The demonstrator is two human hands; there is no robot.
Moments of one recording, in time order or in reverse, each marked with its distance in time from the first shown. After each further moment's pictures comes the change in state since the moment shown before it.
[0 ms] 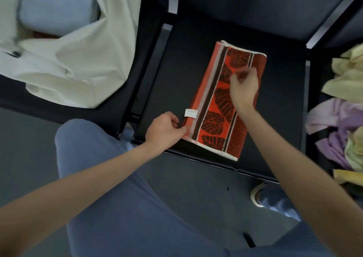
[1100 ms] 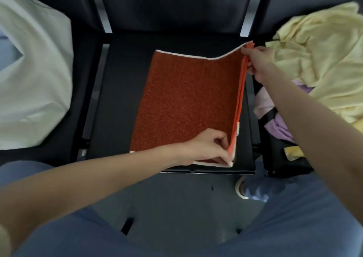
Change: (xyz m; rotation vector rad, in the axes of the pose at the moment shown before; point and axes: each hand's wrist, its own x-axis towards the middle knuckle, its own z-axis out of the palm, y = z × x) left_hand -0.043 0.159 0.123 -0.318 -0.871 0.214; right_hand 0.140 0.072 -0.164 0.362 -0.037 0.471
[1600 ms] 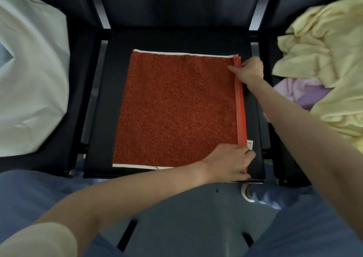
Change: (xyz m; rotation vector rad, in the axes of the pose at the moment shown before) left_hand 0.064 -0.047 0.027 1.200 0.073 0.661; right_hand 0.040 0.058 0.035 -0.735 0.060 -0.146
